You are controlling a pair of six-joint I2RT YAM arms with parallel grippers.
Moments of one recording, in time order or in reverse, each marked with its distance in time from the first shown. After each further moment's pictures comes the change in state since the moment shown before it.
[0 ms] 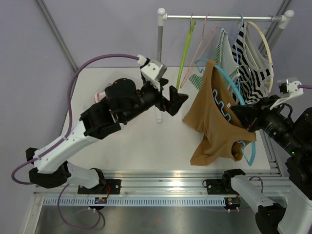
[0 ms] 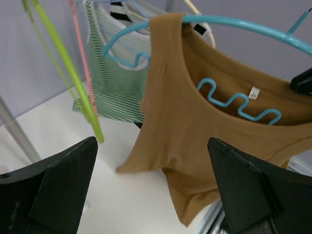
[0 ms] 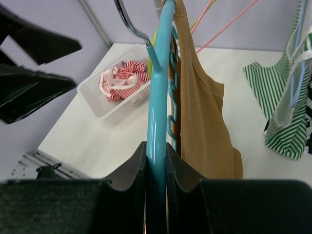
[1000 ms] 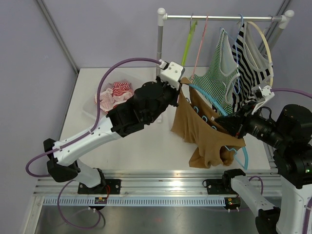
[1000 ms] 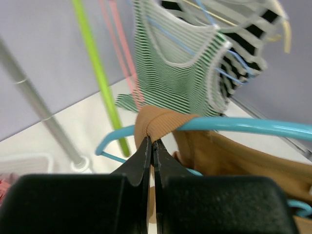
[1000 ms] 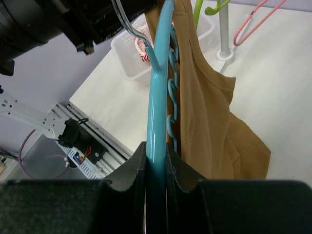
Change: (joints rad) left arm -0.041 0.165 -0.030 0.155 -0.268 0.125; right arm 0.001 -0.071 -0.226 0.029 -0.275 -0.032
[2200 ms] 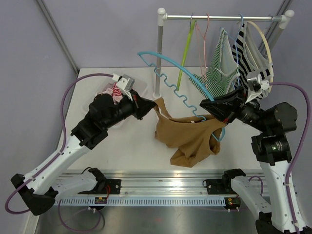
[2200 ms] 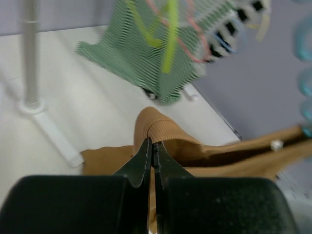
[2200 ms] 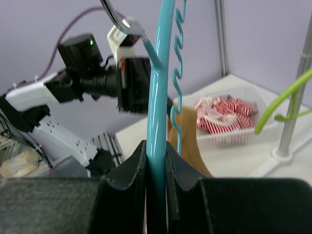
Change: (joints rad) left arm 0.421 -0.480 -0.601 0.096 0.597 -0.401; right arm 0.005 -0.056 -0.439 0.930 -0.319 0.280
